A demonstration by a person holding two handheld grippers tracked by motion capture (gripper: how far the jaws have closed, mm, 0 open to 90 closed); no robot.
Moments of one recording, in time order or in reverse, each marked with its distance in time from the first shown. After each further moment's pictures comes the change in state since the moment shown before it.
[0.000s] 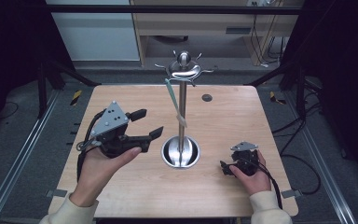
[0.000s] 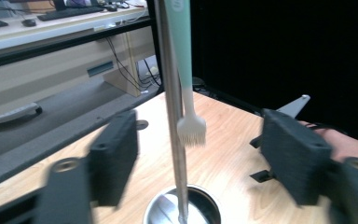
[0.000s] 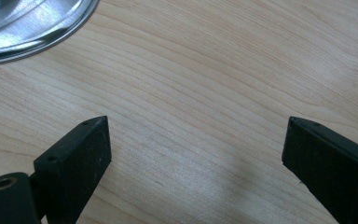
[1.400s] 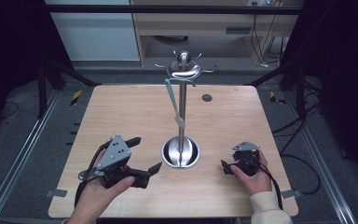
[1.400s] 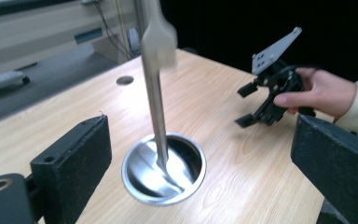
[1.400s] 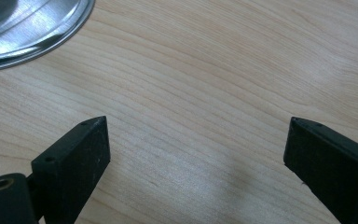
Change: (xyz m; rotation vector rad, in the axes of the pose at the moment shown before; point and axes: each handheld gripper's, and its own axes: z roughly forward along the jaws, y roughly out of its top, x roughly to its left) left arm -0.022 -0.069 -0.009 0.107 -0.011 -0.019; right arm -0.001 0.000 -0.003 -0.014 -0.015 0.017
